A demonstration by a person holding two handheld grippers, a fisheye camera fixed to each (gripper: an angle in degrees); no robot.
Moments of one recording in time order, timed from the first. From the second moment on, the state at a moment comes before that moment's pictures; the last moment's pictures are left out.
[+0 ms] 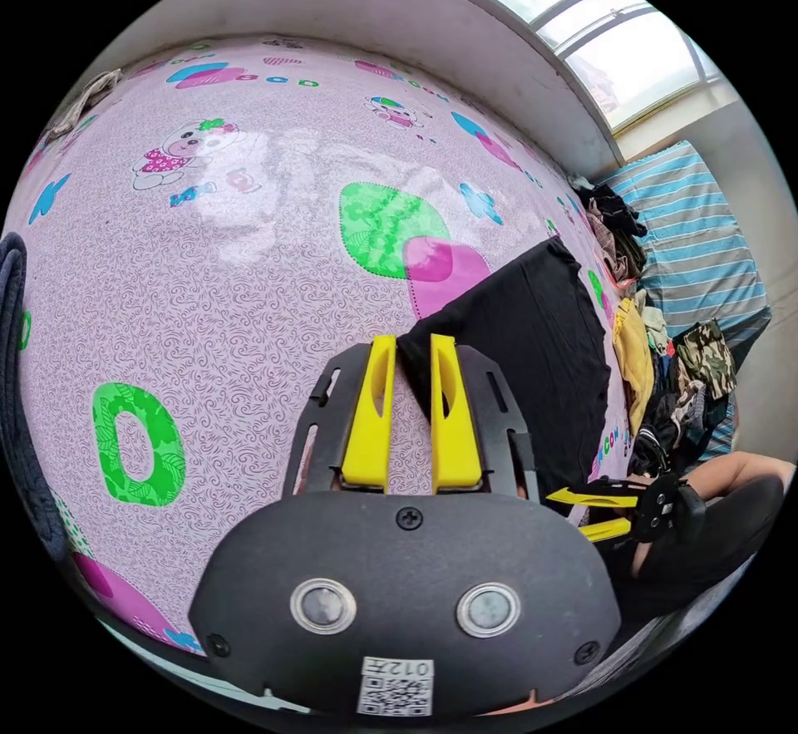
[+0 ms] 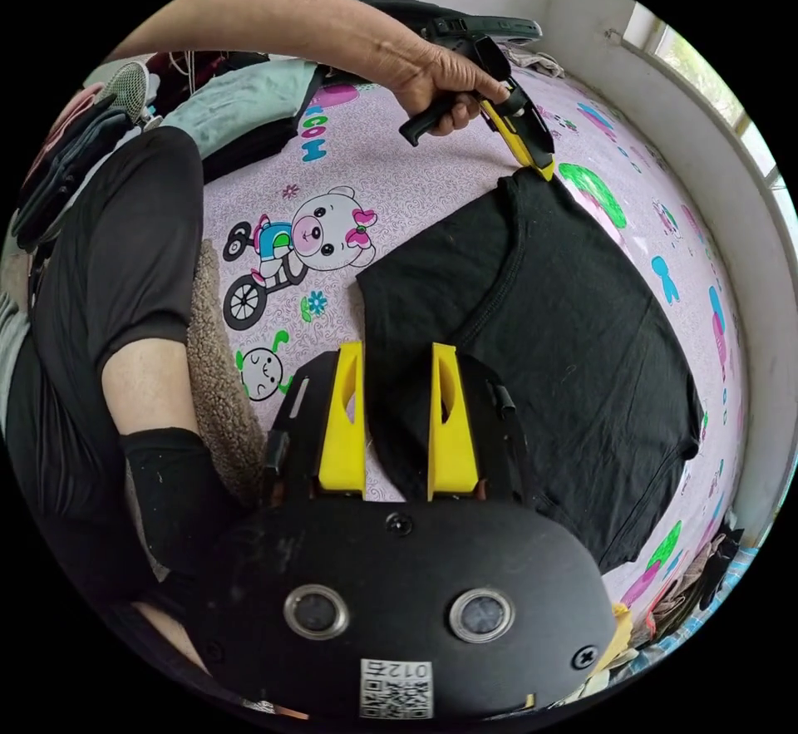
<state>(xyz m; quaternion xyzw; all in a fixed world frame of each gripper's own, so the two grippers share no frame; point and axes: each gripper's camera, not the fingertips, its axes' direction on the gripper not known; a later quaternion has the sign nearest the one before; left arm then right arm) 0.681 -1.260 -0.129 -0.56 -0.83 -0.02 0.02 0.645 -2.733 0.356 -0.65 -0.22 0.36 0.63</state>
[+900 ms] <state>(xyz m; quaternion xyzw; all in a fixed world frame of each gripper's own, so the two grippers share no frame) 0.647 -1.280 -0.130 -0.58 -0.81 -0.05 -0.02 0.758 -2.889 0.429 -0.66 -0.22 0.39 0.61</state>
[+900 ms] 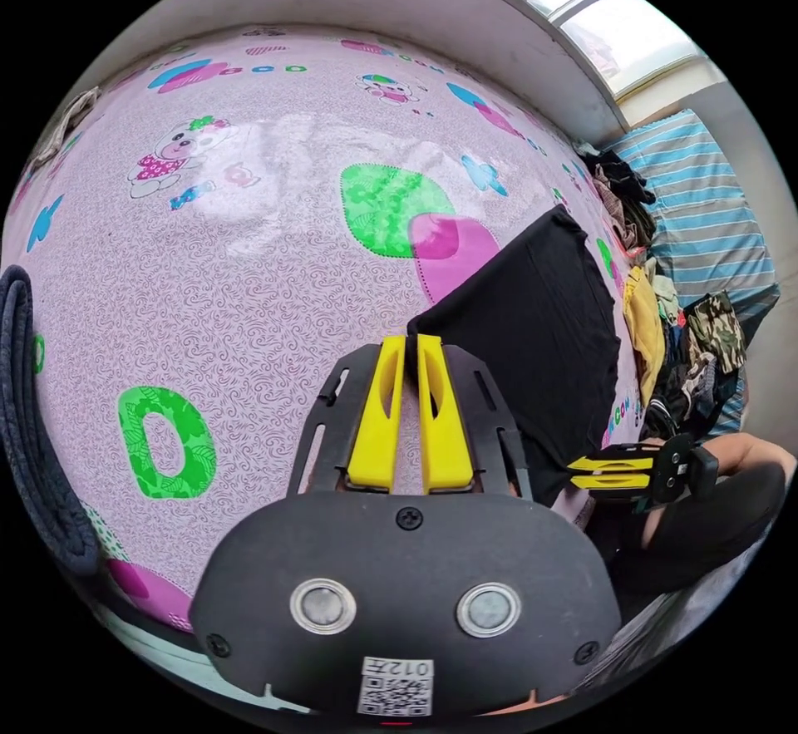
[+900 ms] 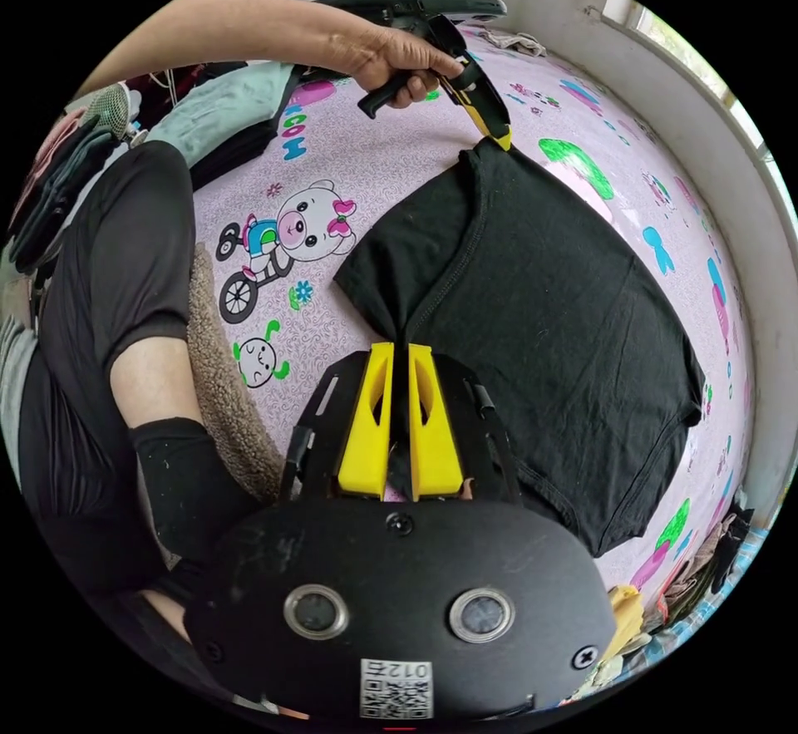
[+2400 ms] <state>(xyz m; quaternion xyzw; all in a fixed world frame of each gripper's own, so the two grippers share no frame) 0.406 -1.189 -0.251 -0.49 -0.85 -0.18 0.08 1.709 -3.135 0.642 -0.23 -0.03 0.92 0.32</state>
